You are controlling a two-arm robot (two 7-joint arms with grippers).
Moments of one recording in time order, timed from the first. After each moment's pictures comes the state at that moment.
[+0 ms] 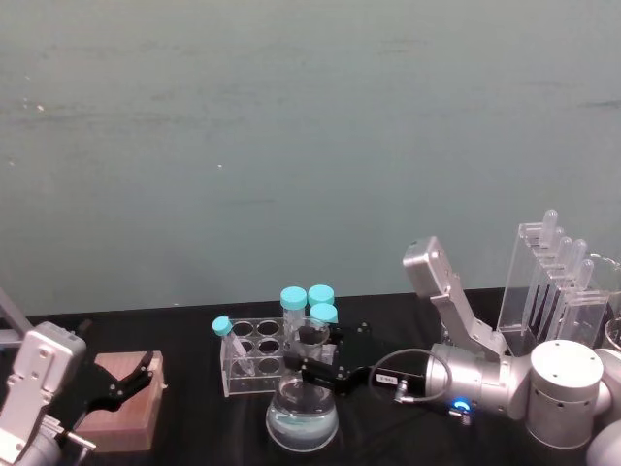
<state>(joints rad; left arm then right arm) -0.20 0.60 0.45 -1.41 -0.25 -0.12 0.03 0.64 0.29 -0.59 -1.01 0.48 -0.04 0.82</state>
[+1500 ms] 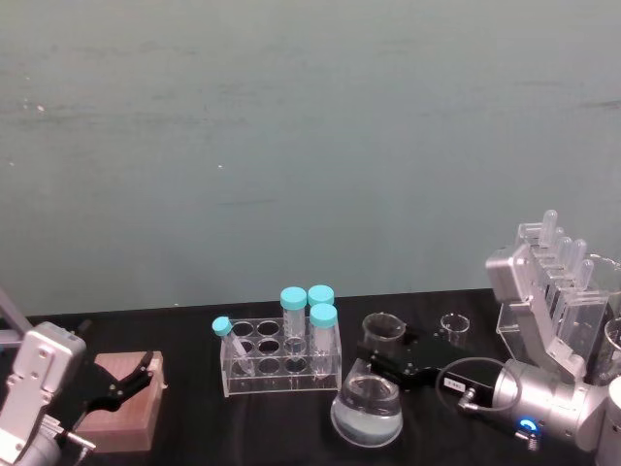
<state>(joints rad) -0.20 0.60 0.45 -1.41 -0.25 -0.12 0.03 0.46 0.44 -0.49 -1.26 0.57 0.06 0.61</state>
